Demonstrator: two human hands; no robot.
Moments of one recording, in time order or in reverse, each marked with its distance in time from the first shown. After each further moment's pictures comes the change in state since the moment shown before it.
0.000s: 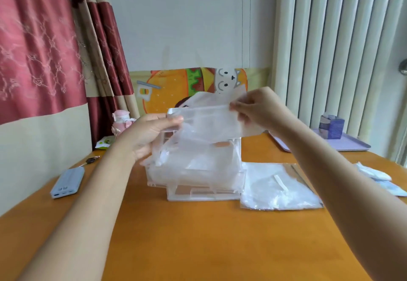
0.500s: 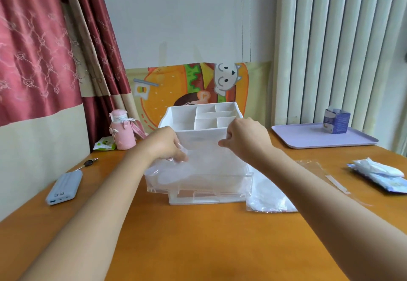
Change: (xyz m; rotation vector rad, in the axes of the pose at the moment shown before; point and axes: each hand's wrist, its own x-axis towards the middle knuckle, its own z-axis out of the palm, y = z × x) left_hand 0.046 -0.035 -0.003 1.080 -0.108 -0.042; right_hand -0.005 0.024 0.062 -0.685 -0.086 -0.009
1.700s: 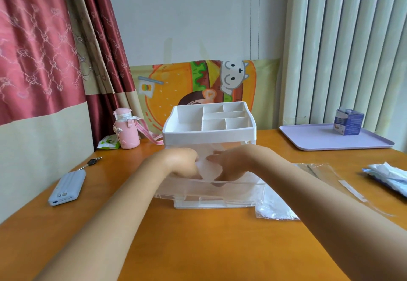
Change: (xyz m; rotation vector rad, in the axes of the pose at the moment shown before) left_hand -0.002 0.017 0.018 0.401 -0.348 0.059; right_hand 0.014 -0.027 0.024 -0.278 -0.773 -0.356
